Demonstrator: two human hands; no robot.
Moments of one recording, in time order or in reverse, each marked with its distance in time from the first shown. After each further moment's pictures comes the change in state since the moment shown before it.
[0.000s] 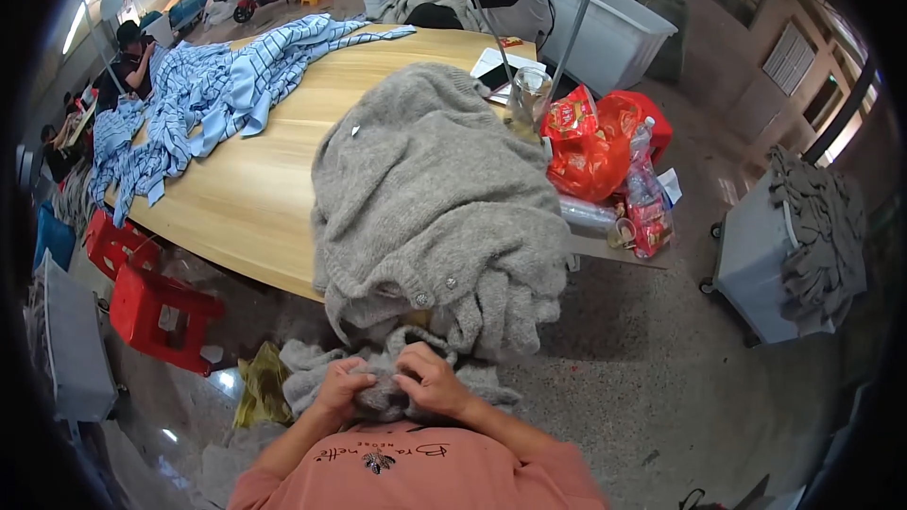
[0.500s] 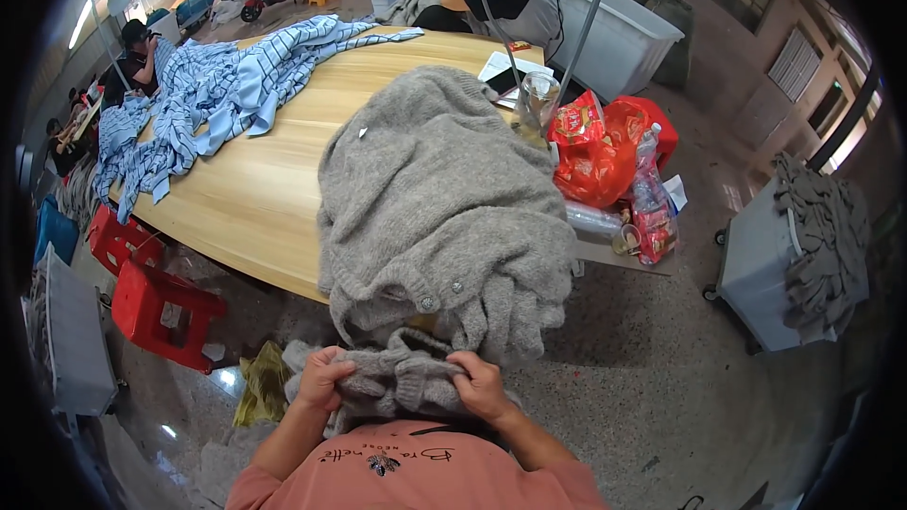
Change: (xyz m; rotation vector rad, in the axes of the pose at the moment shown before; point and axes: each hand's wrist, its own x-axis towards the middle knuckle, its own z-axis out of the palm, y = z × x) left_hand -0.002 0.022 -0.007 -0.236 0.117 0.154; right_hand -0.023 0.000 -0.042 -0.147 0.193 0.183
